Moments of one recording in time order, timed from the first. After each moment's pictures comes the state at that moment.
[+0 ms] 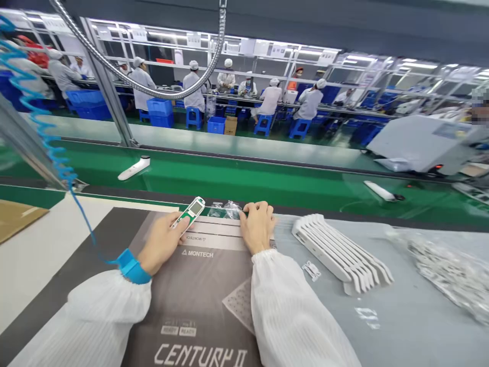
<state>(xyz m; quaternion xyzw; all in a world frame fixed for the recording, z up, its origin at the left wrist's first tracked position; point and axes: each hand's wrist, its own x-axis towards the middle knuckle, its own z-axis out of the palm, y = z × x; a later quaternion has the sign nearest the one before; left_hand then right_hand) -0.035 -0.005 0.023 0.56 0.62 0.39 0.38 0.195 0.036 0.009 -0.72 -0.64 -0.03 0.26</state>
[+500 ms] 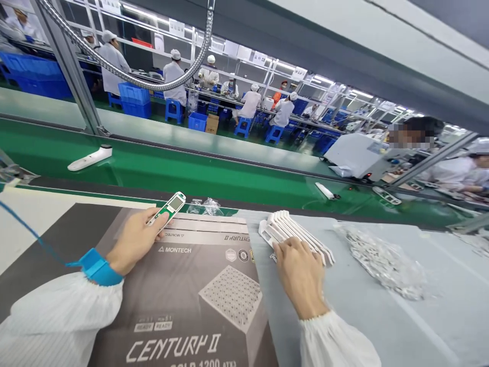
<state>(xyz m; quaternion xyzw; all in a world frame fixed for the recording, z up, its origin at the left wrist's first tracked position) -0.033 -0.009 0.033 0.55 0.62 0.40 0.40 0.315 -0.077 0.025 -0.77 -0.62 -0.16 0.04</state>
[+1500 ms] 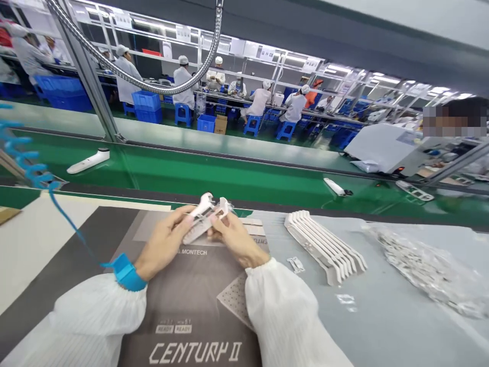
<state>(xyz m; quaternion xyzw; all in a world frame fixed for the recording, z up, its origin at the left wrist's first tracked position) -0.021 -0.014 0.029 0.62 0.50 0.45 0.42 0.160 -0.002 0.033 -0.43 -0.48 0.62 0.44</state>
